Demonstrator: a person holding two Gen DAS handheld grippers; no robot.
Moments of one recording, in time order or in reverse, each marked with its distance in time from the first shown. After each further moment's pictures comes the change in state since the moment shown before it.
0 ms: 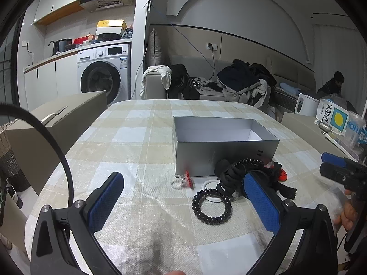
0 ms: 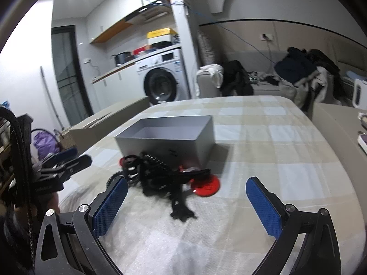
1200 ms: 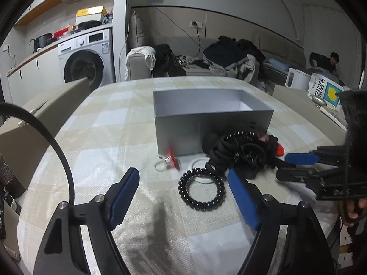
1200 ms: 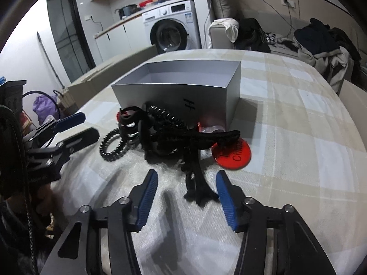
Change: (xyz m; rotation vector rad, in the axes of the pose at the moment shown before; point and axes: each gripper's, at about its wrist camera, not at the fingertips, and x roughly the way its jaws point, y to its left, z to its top) left arm 0.018 -0.011 -0.011 0.085 0.147 -0.063; right arm 0.063 0.020 -0.013 -0.082 0.336 0.032
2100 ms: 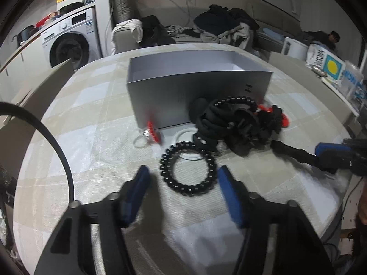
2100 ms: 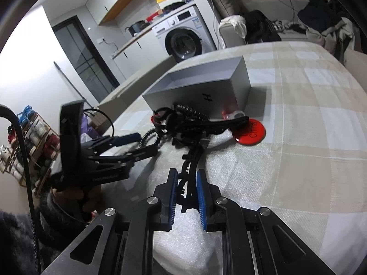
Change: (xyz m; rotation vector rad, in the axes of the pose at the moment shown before) left arm 0.017 -0.016 -0.001 0.069 0.192 -0.031; right arm -0.047 -0.009 -0.029 0.137 -0.056 0.251
